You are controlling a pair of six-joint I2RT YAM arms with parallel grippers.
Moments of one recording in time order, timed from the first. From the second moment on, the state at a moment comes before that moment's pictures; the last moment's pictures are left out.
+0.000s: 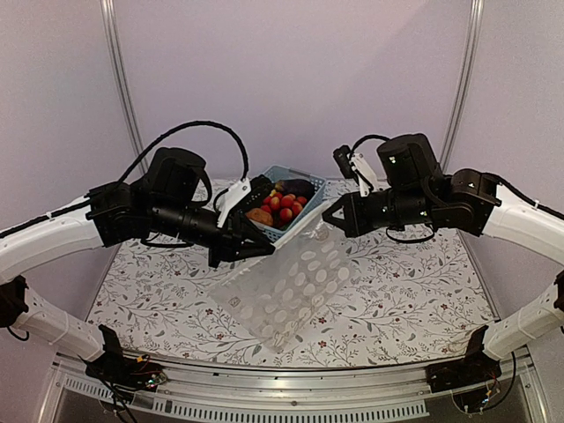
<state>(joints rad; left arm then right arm) -0.96 1.27 1.20 -0.49 0.41 0.07 0.97 1.33 1.33 -0.55 0.01 0.44</state>
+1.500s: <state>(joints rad) -0.96 1.27 1.20 -0.49 0.41 0.08 0.91 1.26 1.33 -0.61 0.16 0.43</state>
